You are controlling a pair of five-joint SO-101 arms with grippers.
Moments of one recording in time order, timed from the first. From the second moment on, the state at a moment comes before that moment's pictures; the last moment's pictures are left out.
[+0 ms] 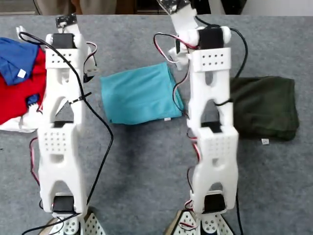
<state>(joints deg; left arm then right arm) -4.0 39.8 -56.6 100.4 7.2 -10.4 35.9 -63.0 101.4 17.2</state>
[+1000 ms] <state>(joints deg) -18.0 -2.6 34.5 44.7 -2.1 -20.2 5.4 10.9 75.6 -35.6</state>
